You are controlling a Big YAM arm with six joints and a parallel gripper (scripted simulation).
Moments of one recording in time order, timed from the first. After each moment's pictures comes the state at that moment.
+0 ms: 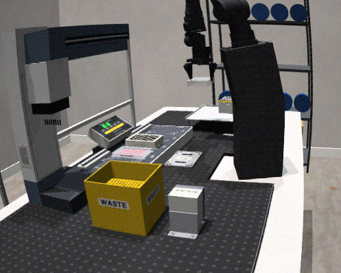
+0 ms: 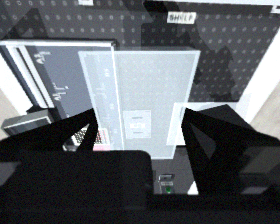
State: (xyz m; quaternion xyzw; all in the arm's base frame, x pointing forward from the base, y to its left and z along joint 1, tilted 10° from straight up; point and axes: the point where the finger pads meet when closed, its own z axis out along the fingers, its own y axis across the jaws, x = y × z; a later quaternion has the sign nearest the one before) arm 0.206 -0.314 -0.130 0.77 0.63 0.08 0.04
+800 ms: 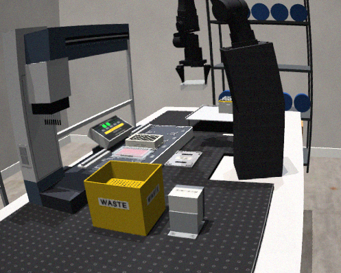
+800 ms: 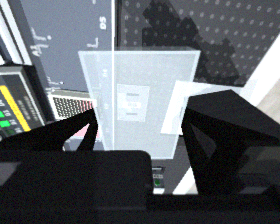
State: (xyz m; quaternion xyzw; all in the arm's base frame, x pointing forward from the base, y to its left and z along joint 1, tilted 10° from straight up) arm 0.225 -0.221 -0.124 0.73 0.68 0.07 0.05
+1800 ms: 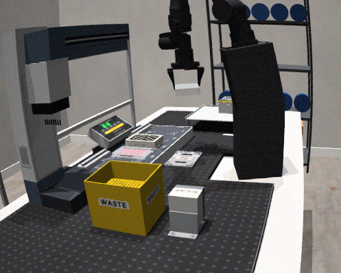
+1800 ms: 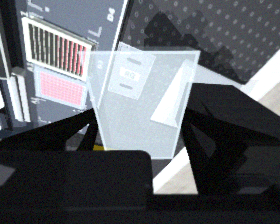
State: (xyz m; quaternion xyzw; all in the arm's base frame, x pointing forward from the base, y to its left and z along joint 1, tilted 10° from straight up) arm 0.243 -0.121 -0.119 0.63 0.77 0.06 0.06
